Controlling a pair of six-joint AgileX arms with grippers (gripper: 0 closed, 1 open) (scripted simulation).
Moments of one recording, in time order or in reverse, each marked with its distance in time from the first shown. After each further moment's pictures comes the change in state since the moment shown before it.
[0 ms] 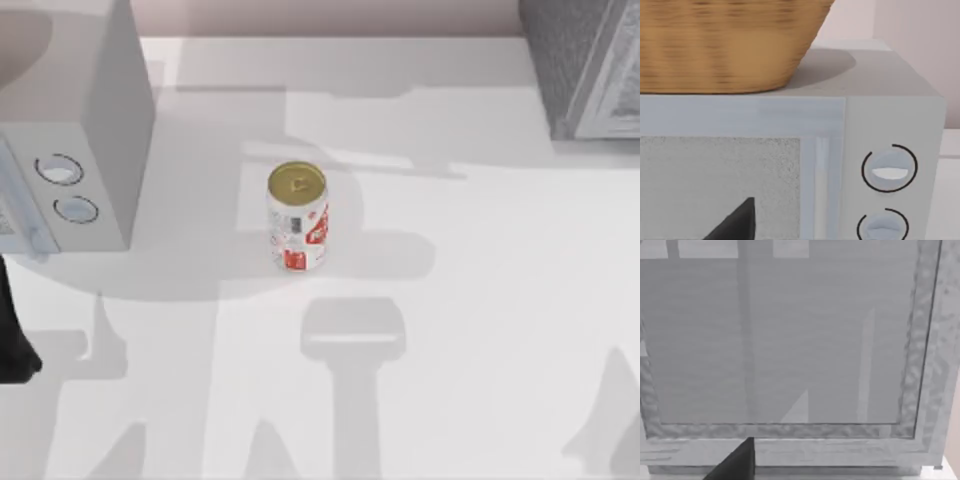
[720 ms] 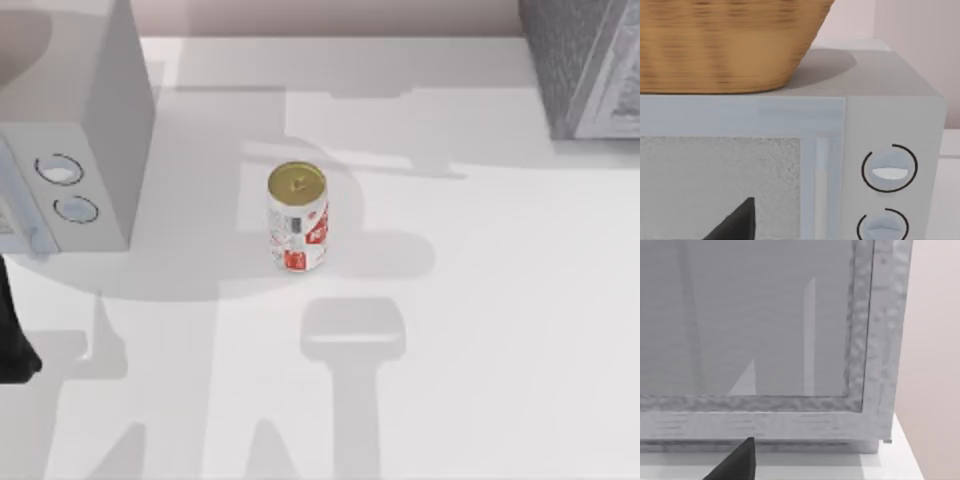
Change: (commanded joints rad) left arm 0.000 0.000 0.000 0.000 0.000 0.000; right arm -0.181 0.272 0.062 0.215 -0.180 0.006
